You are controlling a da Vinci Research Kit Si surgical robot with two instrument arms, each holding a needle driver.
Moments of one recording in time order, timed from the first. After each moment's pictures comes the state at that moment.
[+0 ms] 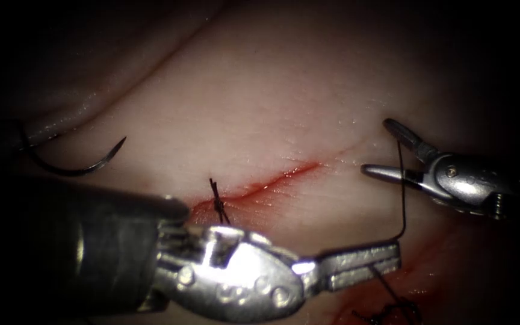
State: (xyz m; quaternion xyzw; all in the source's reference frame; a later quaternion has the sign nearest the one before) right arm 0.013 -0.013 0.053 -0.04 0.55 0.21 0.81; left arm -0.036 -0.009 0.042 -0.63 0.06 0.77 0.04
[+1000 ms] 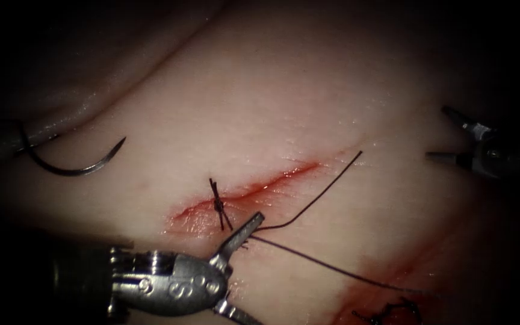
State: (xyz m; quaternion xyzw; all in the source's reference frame) right arm 0.007 -0.009 0.054 -0.14 0.31 0.02 0.94; left arm -0.027 -0.013 0.052 -0.45 -0.04 0.88 0.14
